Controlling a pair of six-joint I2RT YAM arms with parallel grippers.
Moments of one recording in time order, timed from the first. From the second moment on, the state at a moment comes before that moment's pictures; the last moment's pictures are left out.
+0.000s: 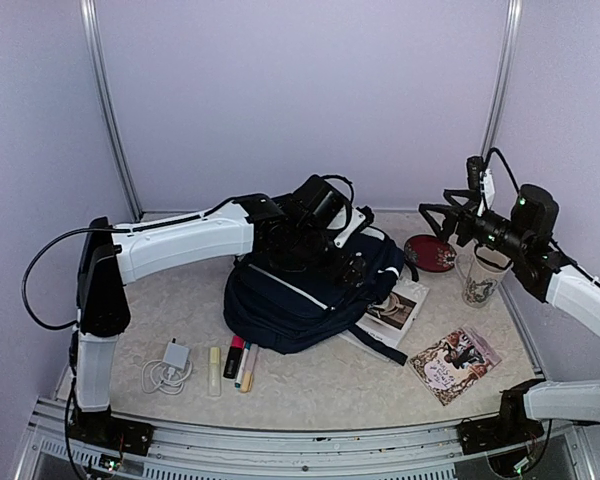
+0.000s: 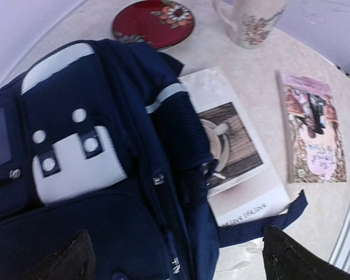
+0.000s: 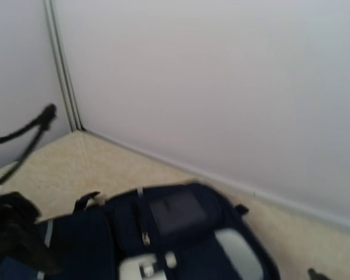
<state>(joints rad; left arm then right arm) -0.99 2.11 1.95 -0.62 -0.03 0.00 0.22 1.04 0.76 0.27 -0.50 0.05</state>
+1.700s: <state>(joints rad) -0.63 1.88 1.22 -0.34 0.40 -0.29 0.36 1.82 1.32 -0.16 -0.26 0.15</state>
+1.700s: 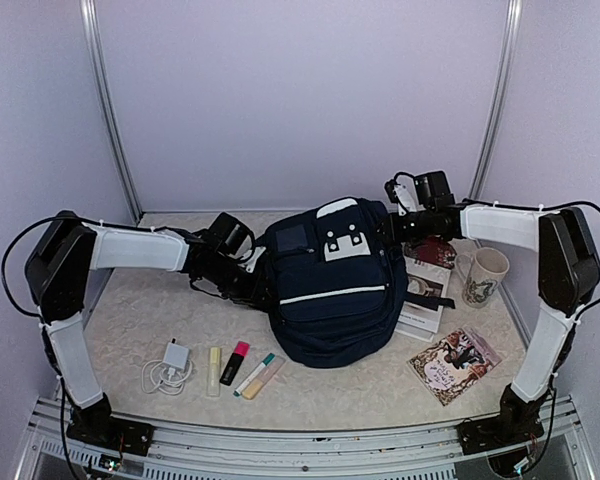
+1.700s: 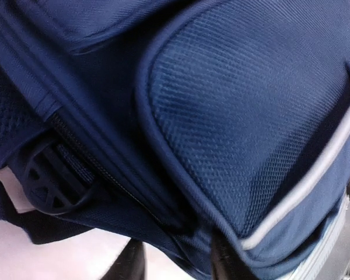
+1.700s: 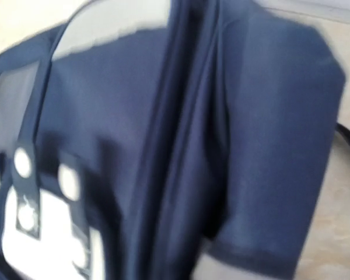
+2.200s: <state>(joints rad) -0.66 1.80 1.44 -0.44 0.30 -0.21 0.35 1.63 1.31 -0.40 -0.02 0.06</state>
